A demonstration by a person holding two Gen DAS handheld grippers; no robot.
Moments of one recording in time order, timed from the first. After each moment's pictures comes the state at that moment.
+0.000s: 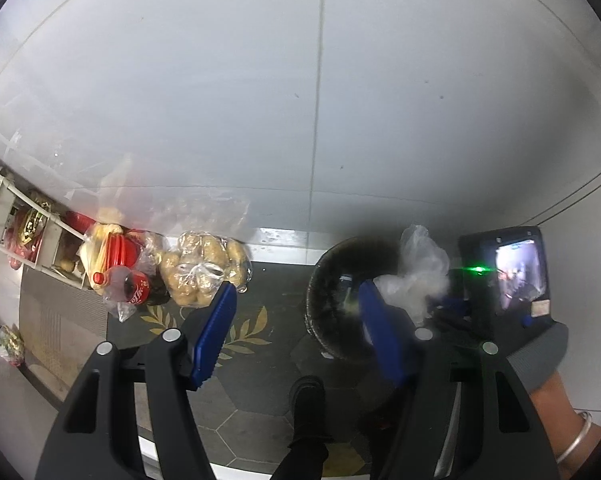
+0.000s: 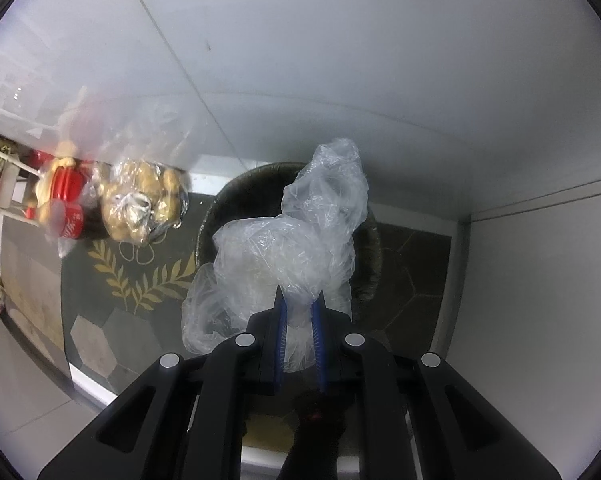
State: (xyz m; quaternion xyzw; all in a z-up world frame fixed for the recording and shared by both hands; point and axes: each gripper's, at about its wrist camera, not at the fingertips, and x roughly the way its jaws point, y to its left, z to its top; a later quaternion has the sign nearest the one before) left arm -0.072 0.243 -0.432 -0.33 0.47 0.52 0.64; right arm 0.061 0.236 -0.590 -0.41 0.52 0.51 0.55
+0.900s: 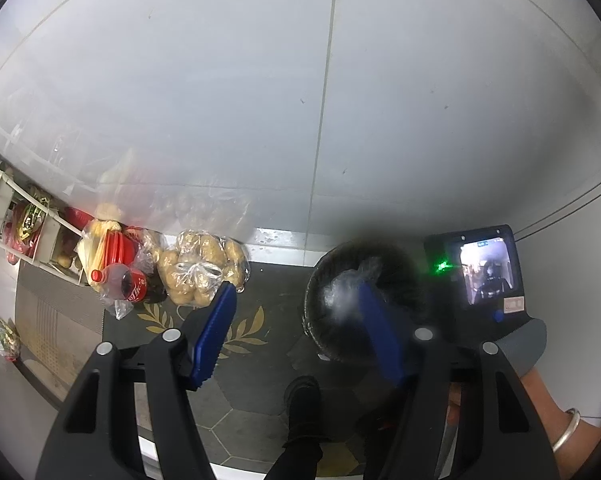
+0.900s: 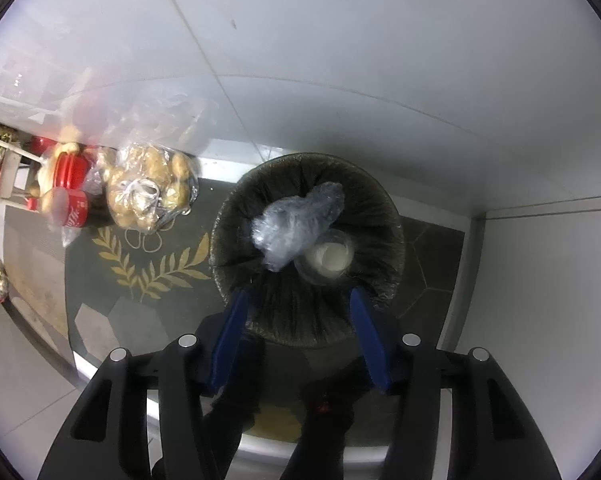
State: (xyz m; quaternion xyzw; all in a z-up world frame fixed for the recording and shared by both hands) left arm -0.072 0.247 -0.428 -0.34 0.46 0.52 0.64; right arm 0.044 0.253 -0.588 -0.42 0.52 0.52 0.53
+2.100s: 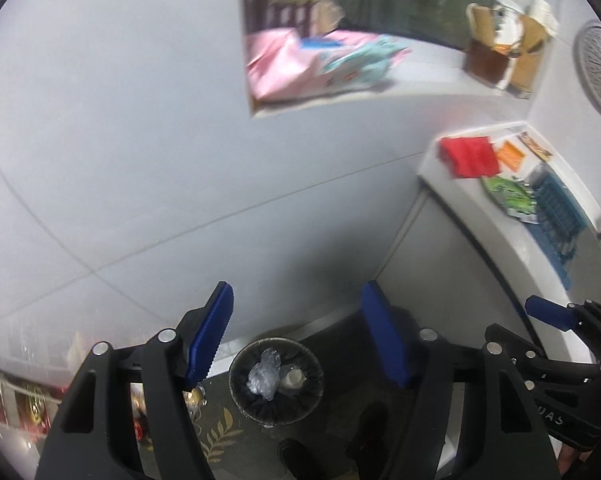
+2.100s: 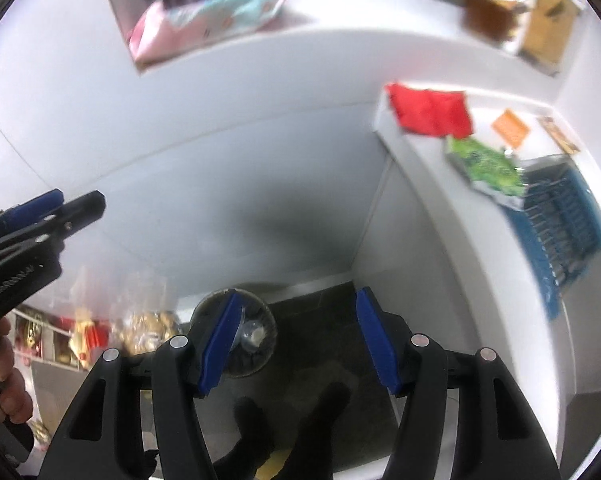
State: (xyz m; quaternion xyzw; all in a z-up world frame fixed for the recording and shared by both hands) left arm 0.135 0.176 -0.200 -0.15 0.44 0.34 0.82; right arm 0.244 0.015 -0.230 -0.18 0.47 0.44 0.74
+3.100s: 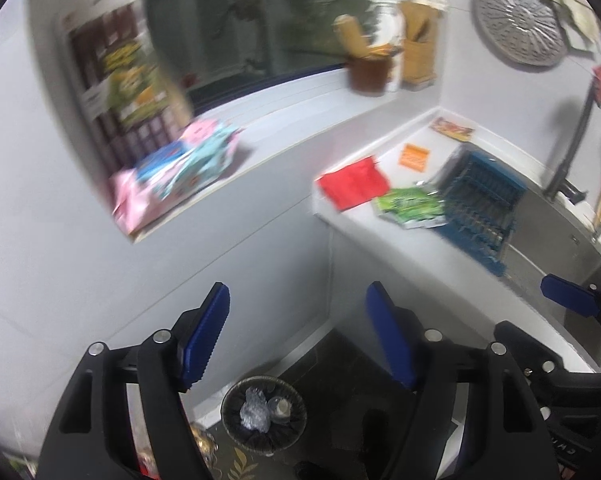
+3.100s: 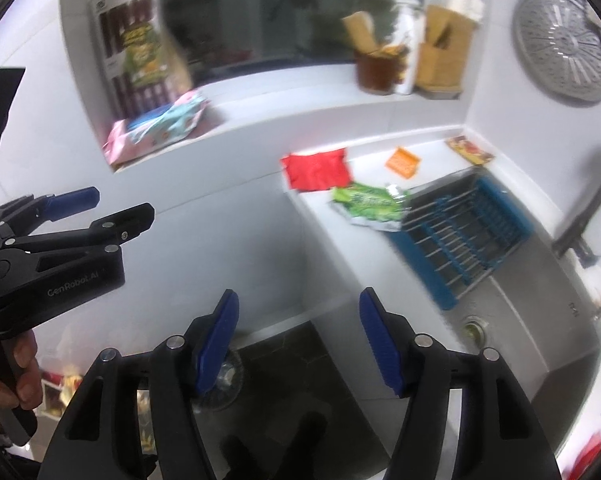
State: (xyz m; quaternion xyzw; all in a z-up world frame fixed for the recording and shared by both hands) left arm 0.219 0.072 -0.126 -0.04 0.43 0.24 0.87; right arm 0.274 -0.101 -0.153 -0.12 0.40 0.37 0.83
